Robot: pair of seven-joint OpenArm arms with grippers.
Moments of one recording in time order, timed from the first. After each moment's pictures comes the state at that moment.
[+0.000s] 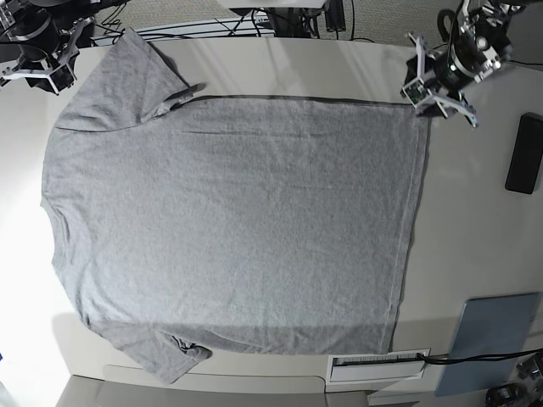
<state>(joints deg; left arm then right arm) 34.8 -36.8 0.3 111.4 4.7 -27.3 22.5 -65.0 34.9 31.3 126.8 2.3 14.3 -30.2</state>
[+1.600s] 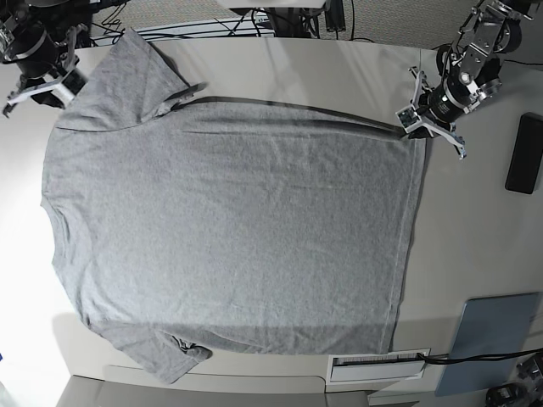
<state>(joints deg) 20.0 -37.7 13.3 92.3 17.4 -26.6 11.2 -61.3 41.2 31.3 126.6 -6.9 27.3 -26.6</state>
